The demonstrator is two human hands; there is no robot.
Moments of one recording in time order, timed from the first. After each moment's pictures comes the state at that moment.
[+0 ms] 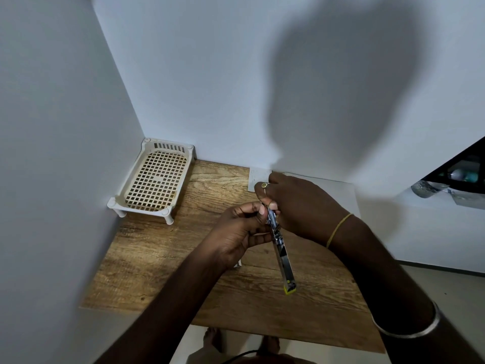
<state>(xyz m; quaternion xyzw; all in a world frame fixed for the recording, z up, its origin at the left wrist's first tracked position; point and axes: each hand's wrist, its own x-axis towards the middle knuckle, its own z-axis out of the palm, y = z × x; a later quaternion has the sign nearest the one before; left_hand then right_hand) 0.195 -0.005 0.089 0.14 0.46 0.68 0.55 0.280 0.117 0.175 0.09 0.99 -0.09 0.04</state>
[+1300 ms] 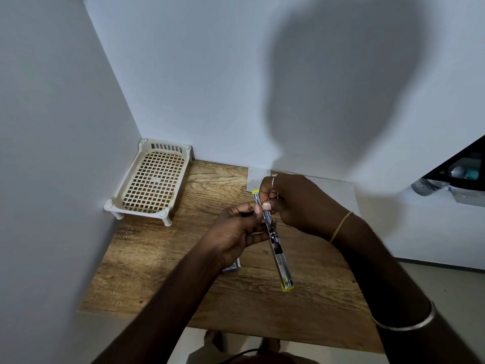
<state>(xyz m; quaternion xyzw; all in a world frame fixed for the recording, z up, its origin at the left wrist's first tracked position) 0.188 0.004 0.078 0.09 0.46 0.69 0.56 0.274 0.137 0.160 0.16 0.96 -0.25 0.00</state>
